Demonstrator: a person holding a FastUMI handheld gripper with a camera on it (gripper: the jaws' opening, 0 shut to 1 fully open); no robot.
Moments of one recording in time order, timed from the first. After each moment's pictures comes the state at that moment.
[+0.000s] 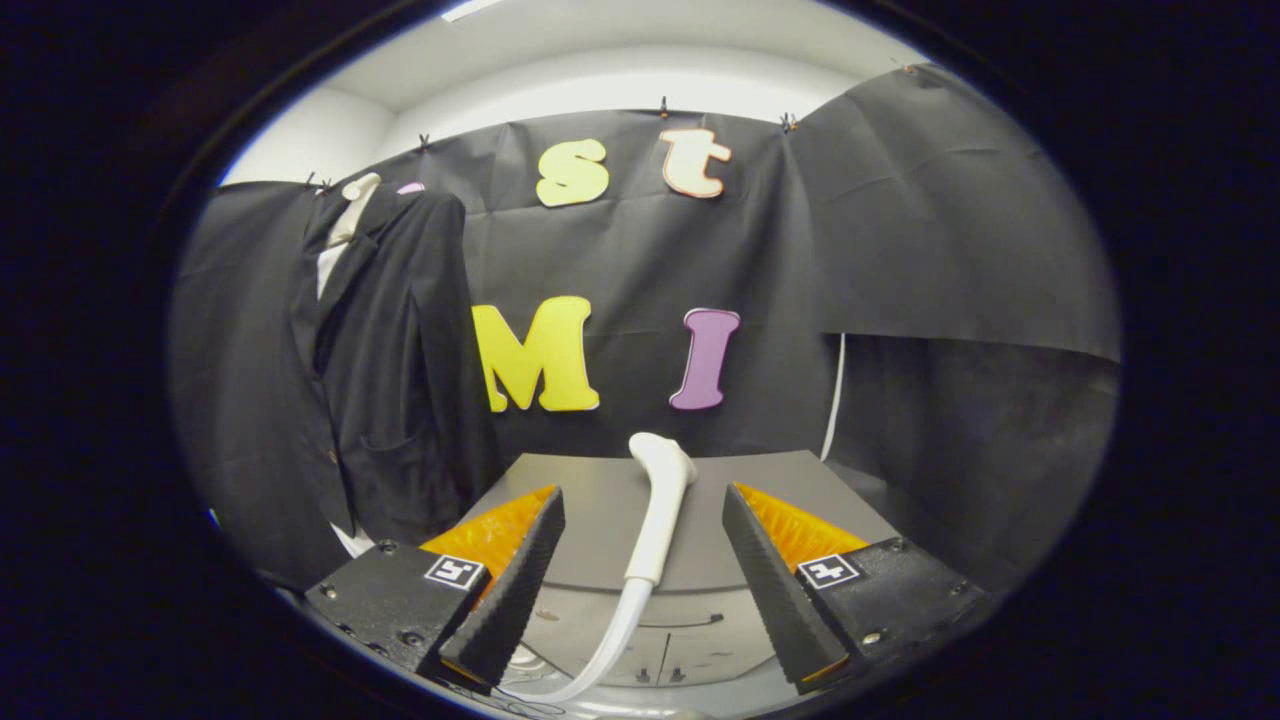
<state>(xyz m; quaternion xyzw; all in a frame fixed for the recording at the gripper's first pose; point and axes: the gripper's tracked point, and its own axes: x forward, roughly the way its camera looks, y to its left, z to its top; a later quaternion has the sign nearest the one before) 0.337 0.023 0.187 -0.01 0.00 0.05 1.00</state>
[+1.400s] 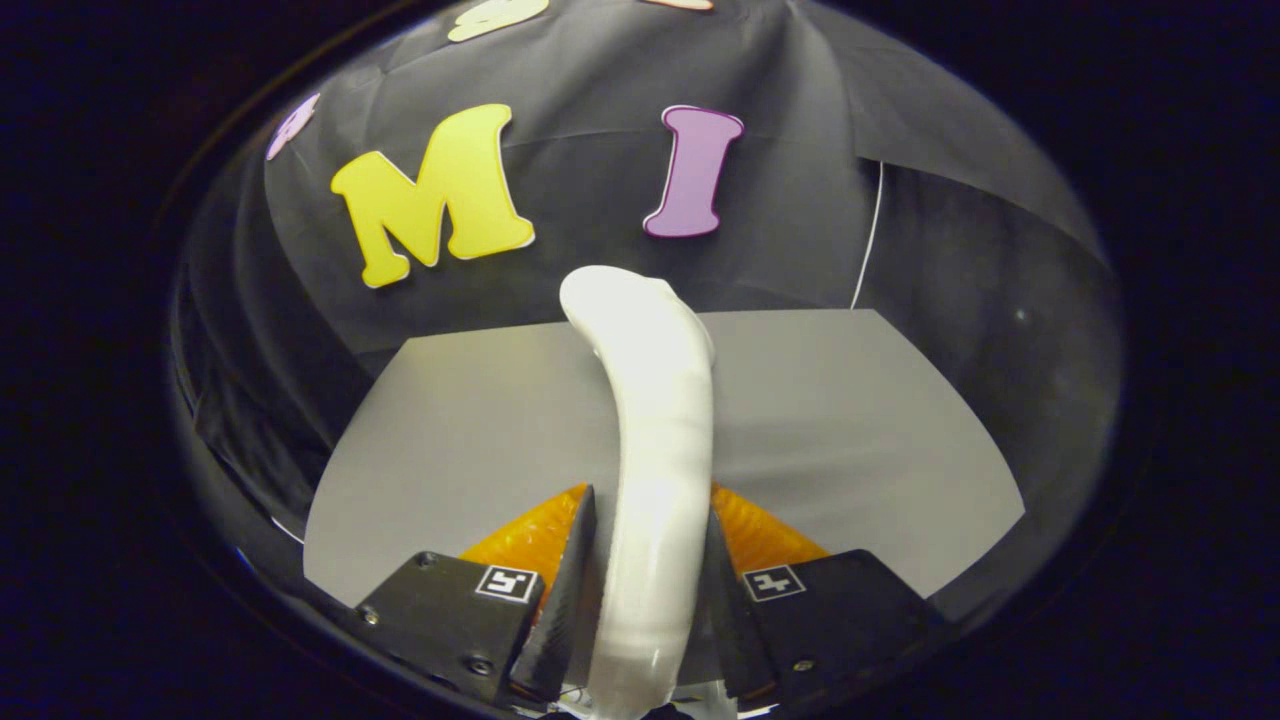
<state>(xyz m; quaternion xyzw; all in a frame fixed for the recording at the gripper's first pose) 0.515 0.012 0.074 0.01 0.26 -0.02 0.97</state>
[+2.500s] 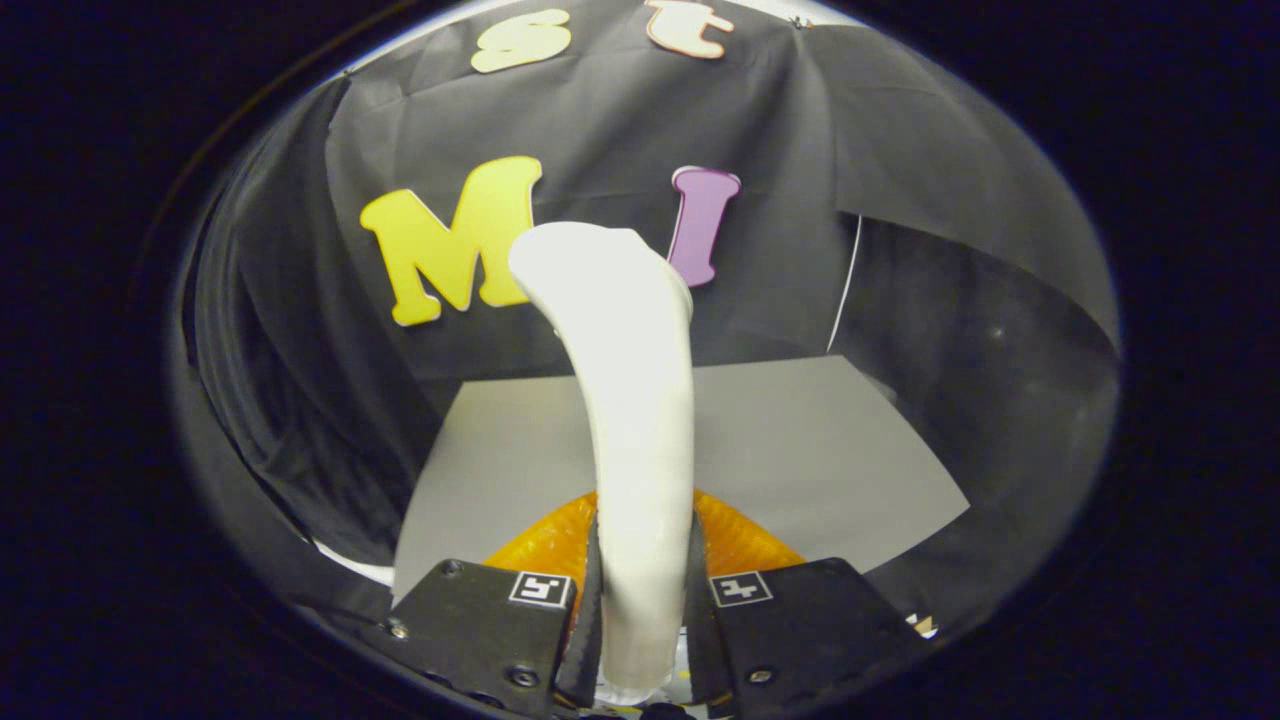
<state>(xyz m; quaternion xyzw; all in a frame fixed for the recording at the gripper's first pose) 0.439 0.068 0.168 0.01 0.18 -0.04 0.98</state>
